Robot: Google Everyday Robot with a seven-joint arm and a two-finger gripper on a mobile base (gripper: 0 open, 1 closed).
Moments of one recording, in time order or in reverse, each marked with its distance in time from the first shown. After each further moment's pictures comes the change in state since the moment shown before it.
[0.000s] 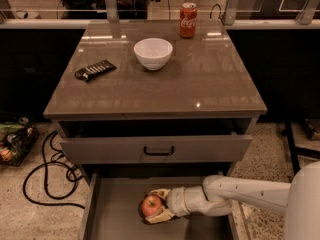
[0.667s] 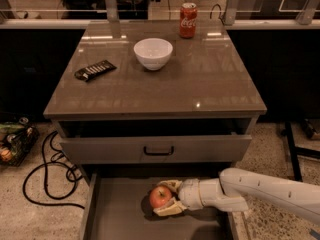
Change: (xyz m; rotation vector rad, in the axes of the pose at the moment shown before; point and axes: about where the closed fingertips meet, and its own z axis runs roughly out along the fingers) arm -0.058 0.002 -0.066 0.025 -0.070 0.042
